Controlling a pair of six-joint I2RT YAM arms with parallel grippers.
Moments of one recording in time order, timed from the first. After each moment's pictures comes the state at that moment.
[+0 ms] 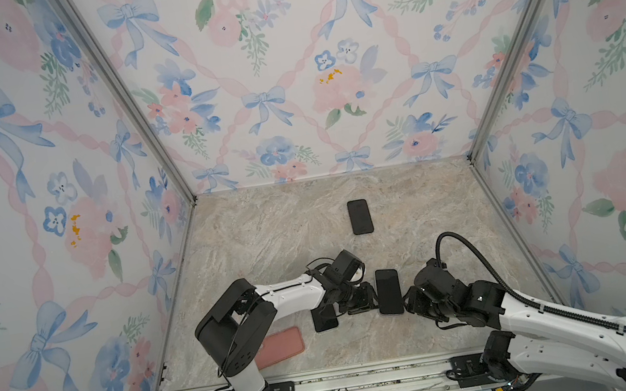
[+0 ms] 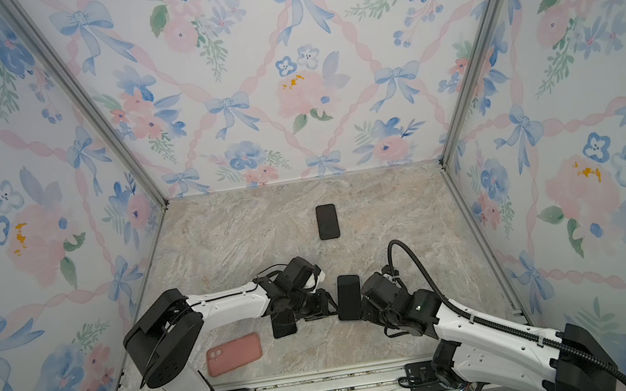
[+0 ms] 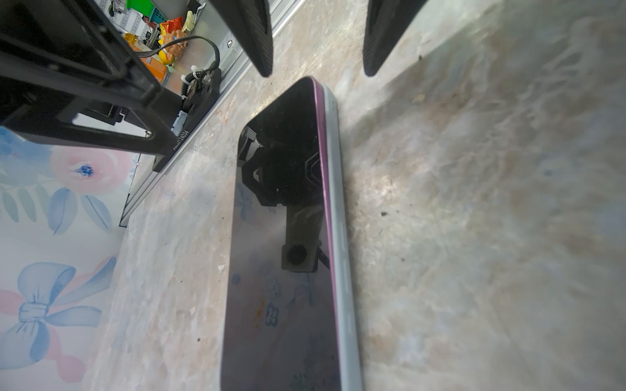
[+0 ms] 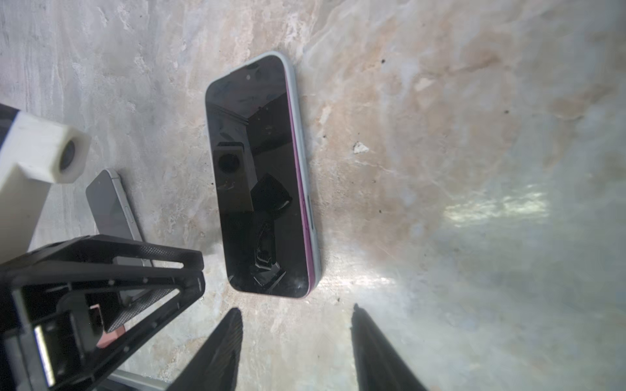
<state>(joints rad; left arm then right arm) -0.88 1.71 0.90 -0.22 0.46 -0.85 0.89 0.94 0.52 -0.60 0.13 1.21</state>
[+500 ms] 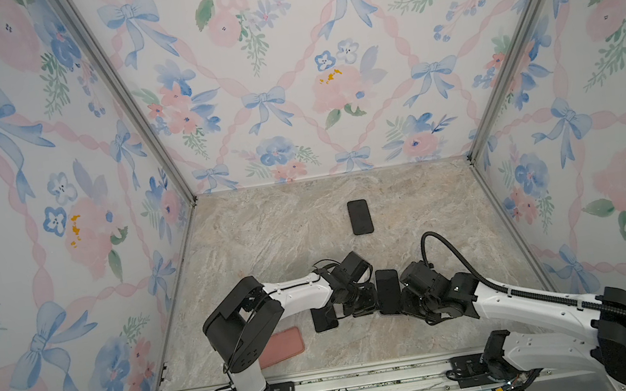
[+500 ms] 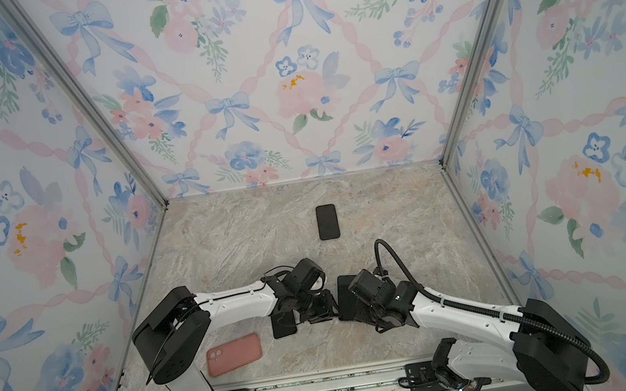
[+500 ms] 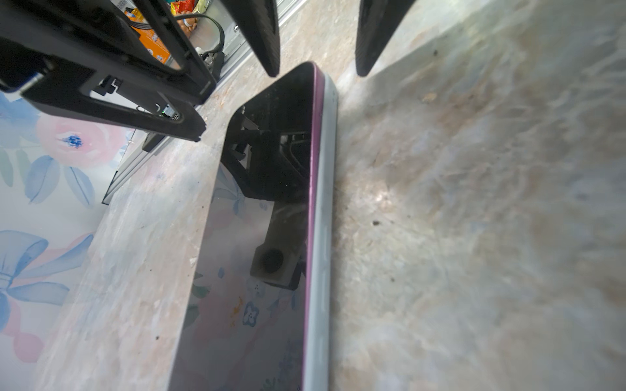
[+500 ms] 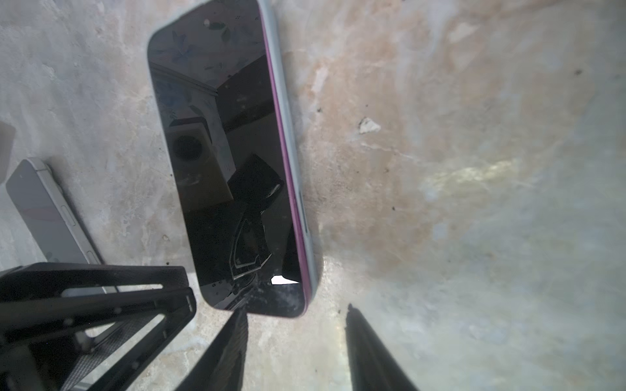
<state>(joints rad) -0.91 1.76 0.96 -0.28 0.42 -0.95 0.84 1.15 0.58 -0.58 0.03 1.15</state>
